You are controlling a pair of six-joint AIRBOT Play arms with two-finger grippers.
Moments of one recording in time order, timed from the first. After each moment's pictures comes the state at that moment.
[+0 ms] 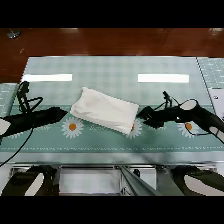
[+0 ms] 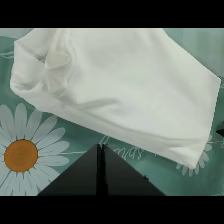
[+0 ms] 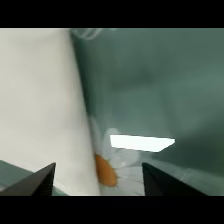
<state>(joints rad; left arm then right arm) 0.00 -0.64 0.51 0.92 -0.92 -1.49 0.13 -1.32 0.63 -0.62 0.90 1.45</state>
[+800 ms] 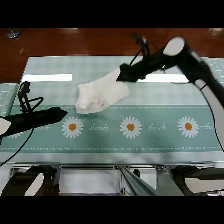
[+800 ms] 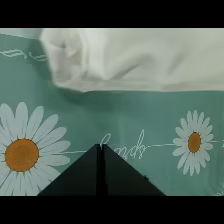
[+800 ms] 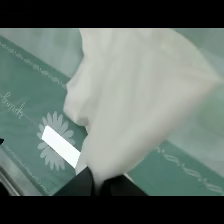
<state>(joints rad) 0.00 -0.65 0.51 0.92 -0.92 -1.49 0.31 -1.57 1.68 -0.91 1.25 1.52</state>
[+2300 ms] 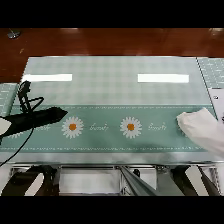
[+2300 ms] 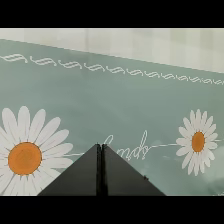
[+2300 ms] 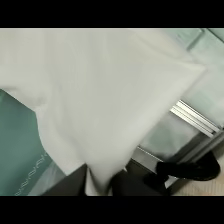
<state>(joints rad) 0.00 -0.65 0.51 0.92 -0.92 -1.45 -0.97 -0.85 1.13 -1.55 1.85 1.65</state>
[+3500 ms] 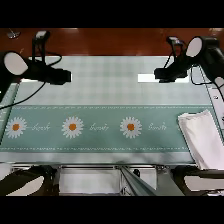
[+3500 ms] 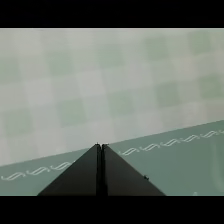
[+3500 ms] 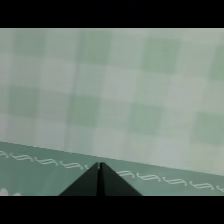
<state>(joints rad) -0.21 -1.20 1.20 1.42 -1.03 -1.59 0.15 -1.54 1.53 -1.50 1.31 1.63</state>
